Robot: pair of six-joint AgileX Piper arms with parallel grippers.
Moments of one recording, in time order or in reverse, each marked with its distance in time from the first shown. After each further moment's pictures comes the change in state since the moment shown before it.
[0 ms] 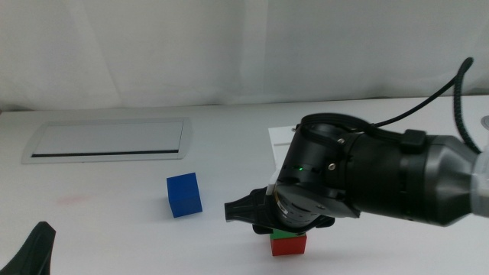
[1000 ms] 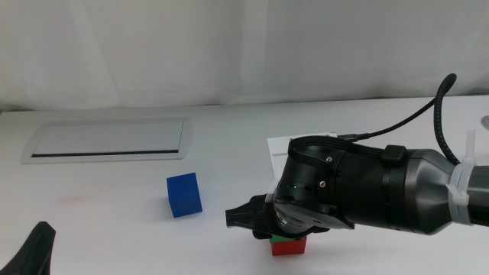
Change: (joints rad) left arm 0.000 0.000 0.000 0.000 0.000 0.000; right arm -0.002 0.042 0.045 -0.060 -0.078 0.052
